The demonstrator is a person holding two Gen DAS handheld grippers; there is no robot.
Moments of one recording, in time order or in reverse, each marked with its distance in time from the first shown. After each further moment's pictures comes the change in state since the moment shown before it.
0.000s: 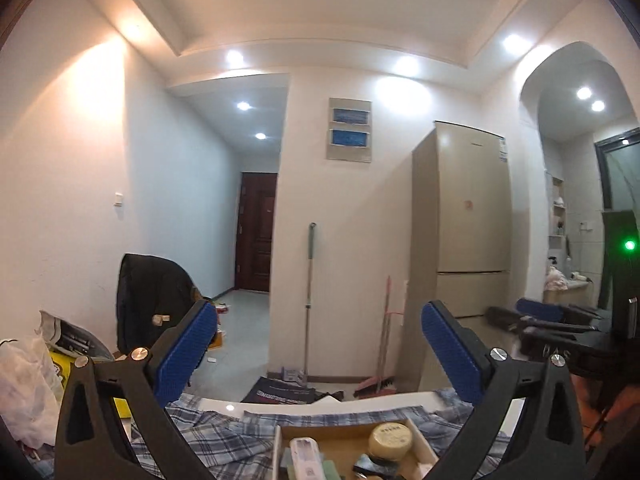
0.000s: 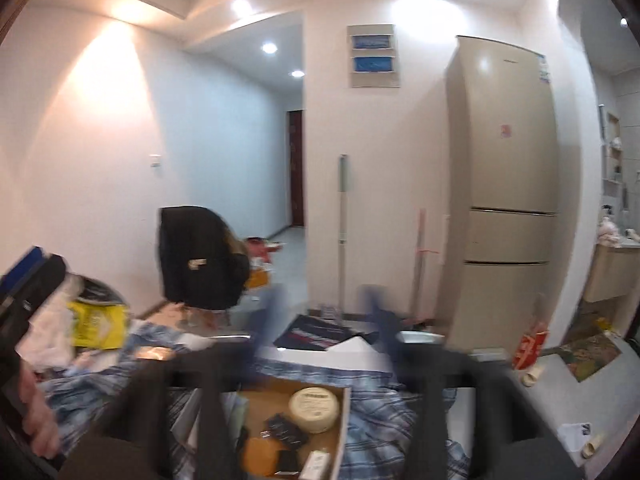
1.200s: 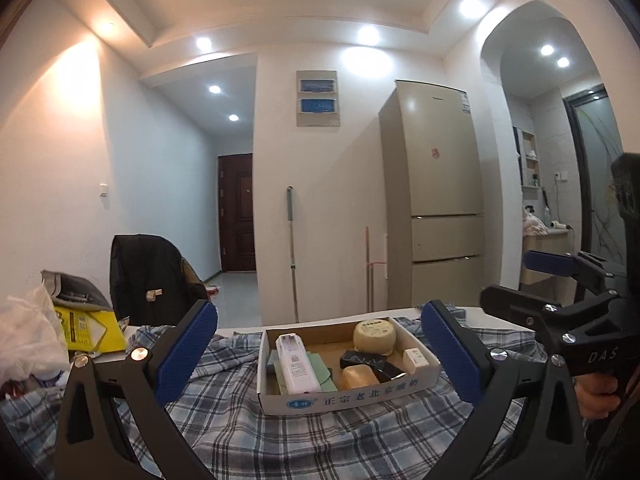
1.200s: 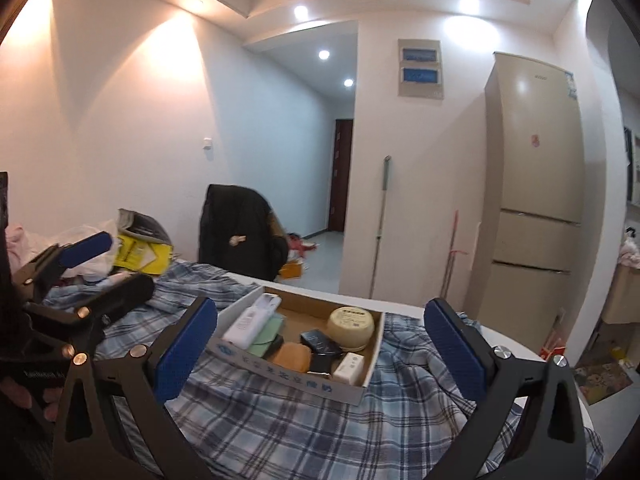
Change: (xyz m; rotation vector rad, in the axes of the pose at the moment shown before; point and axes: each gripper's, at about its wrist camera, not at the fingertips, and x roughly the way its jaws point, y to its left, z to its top) left arm -0.075 -0.020 -0.129 0.097 0.071 -0.042; right arm -0.068 0.018 -0.151 -0.116 -0.071 0.096
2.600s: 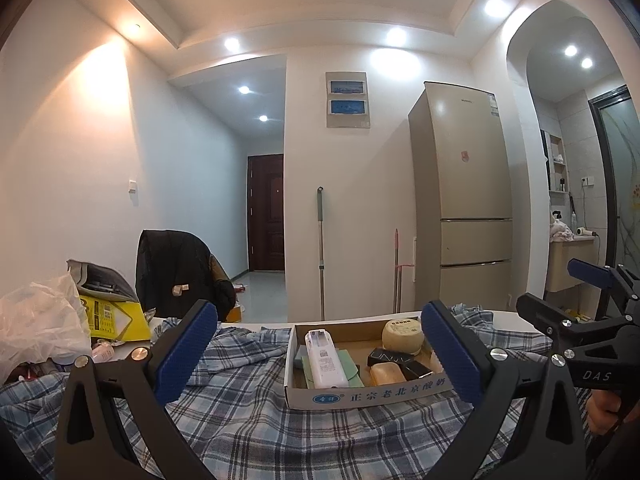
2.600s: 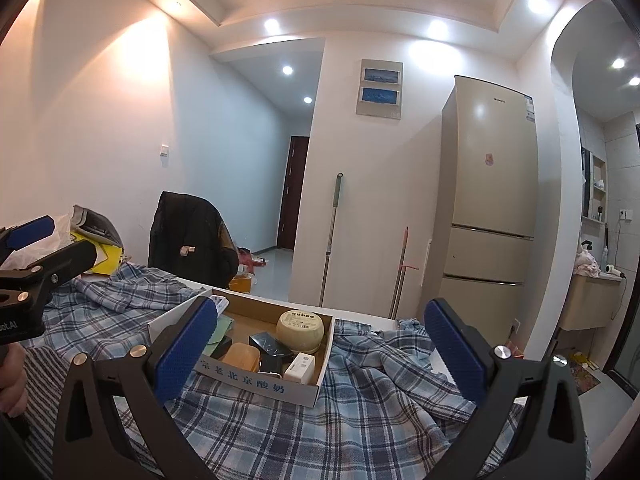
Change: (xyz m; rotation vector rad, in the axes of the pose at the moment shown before) left arm -0.001 0.013 -0.010 -0.023 -0.001 0.098; right arm -0.009 0.000 -0.018 -0.036 -0.059 -0.185
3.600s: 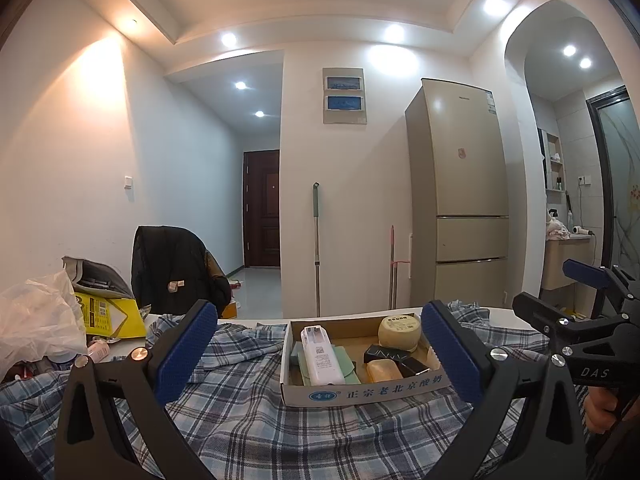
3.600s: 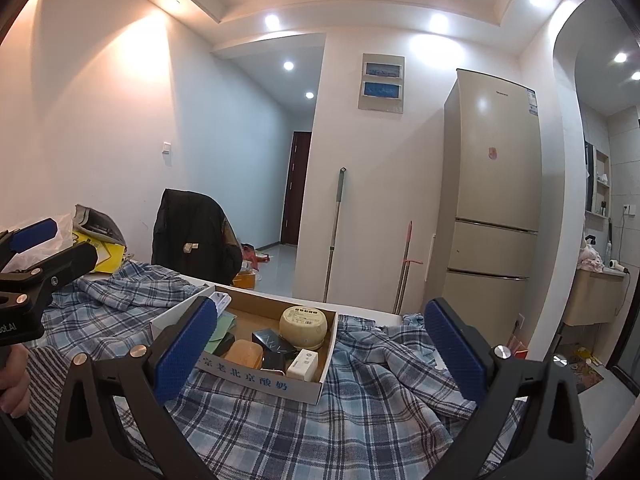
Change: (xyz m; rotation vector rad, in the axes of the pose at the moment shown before) left arm 0.005 -0.004 -0.002 0.007 0.012 -0.014; right arm 0.006 -0.001 -0.001 0.012 0.019 0.016
